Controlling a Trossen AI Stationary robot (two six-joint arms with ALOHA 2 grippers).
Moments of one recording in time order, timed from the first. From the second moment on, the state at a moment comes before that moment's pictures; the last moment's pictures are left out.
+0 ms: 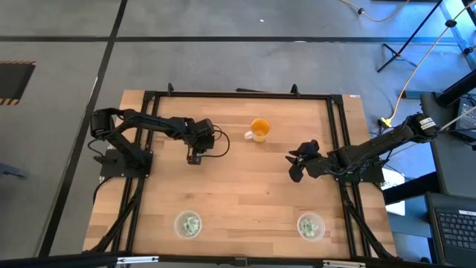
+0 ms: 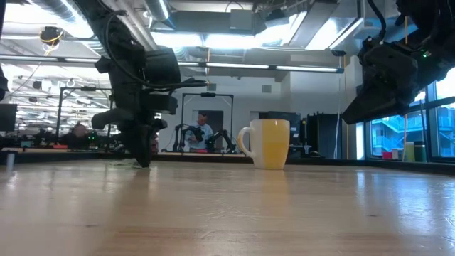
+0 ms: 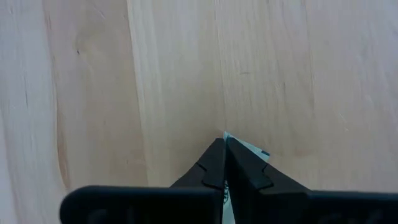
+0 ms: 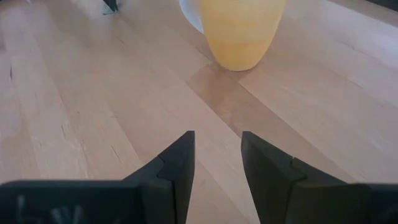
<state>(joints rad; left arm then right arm) 0.32 1.58 0.73 -0.41 0.08 0.41 0.33 1.00 0.37 -0.19 0.68 0.78</state>
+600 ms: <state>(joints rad) 0.19 1.30 0.72 -0.48 0.28 0.10 0.33 1.00 0.37 -0.19 0.68 0.78</state>
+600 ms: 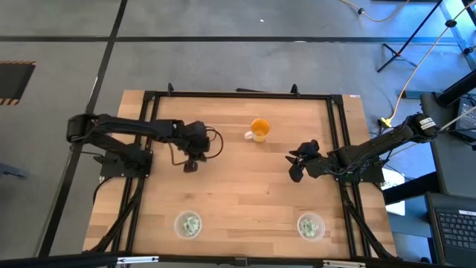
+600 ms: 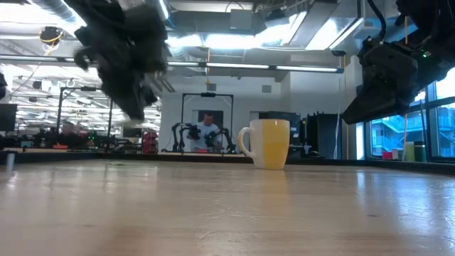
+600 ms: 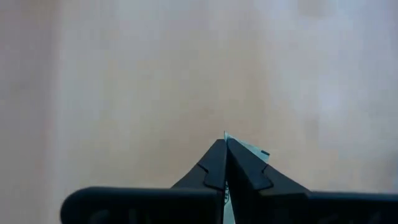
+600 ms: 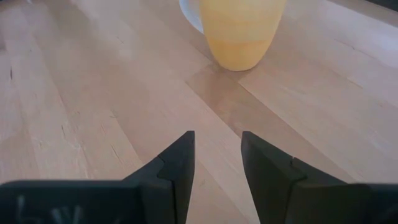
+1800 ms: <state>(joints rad) -0.67 1.38 0.72 -0.13 0.03 -0.57 0.33 1.00 0.37 -0.19 0.69 0.81</state>
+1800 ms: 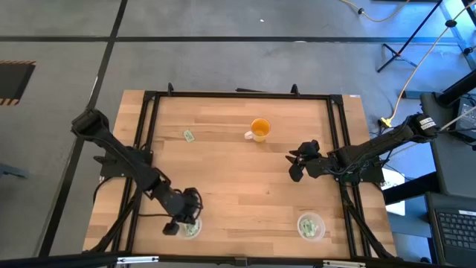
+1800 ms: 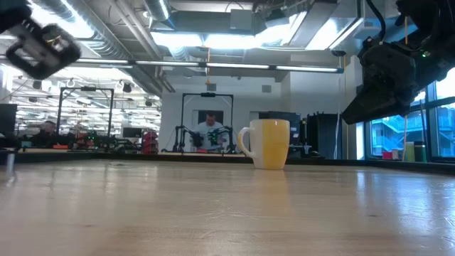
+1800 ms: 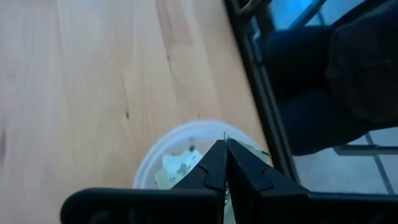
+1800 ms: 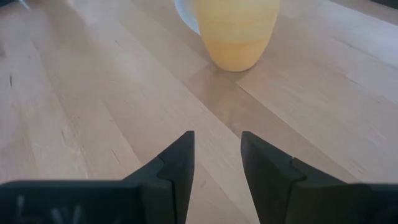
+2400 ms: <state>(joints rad) -0.70 1.48 0.72 -0.12 0.02 -0.69 0.33 0.99 0.37 -0.19 0.69 0.81</state>
